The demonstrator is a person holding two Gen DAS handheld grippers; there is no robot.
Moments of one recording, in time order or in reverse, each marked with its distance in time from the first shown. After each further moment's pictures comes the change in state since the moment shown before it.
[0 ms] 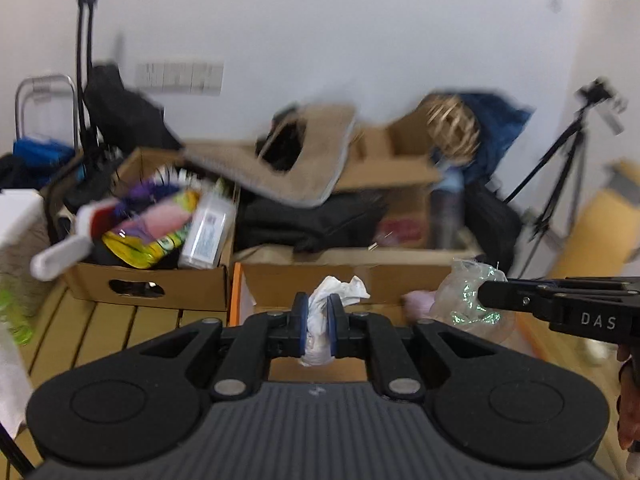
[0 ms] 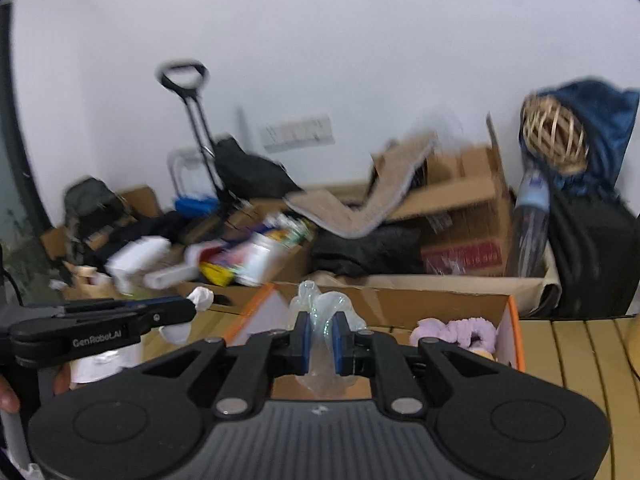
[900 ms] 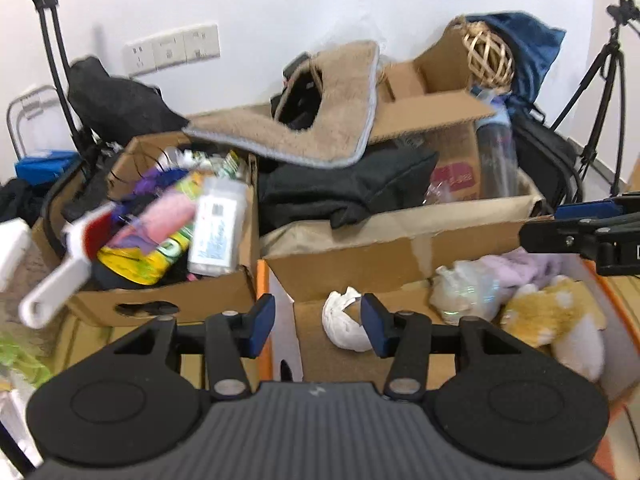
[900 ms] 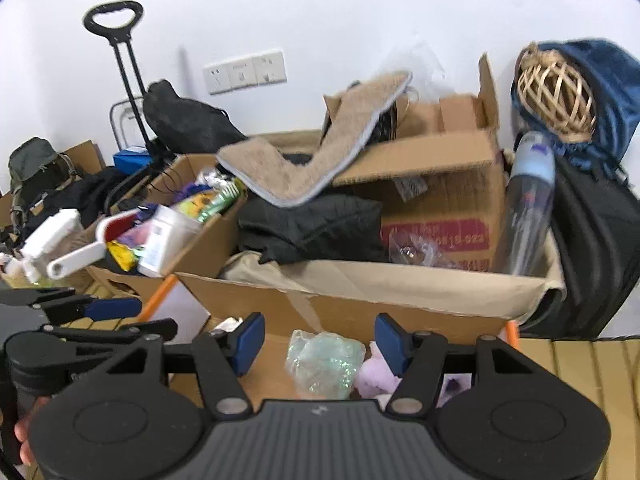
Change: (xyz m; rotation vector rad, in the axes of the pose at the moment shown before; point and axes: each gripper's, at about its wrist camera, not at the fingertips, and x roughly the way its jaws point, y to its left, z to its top) left arm 0.048 0.000 0.015 0.144 0.116 0.119; right arm 0.098 -0.042 0.036 -0.014 0.137 -0.099
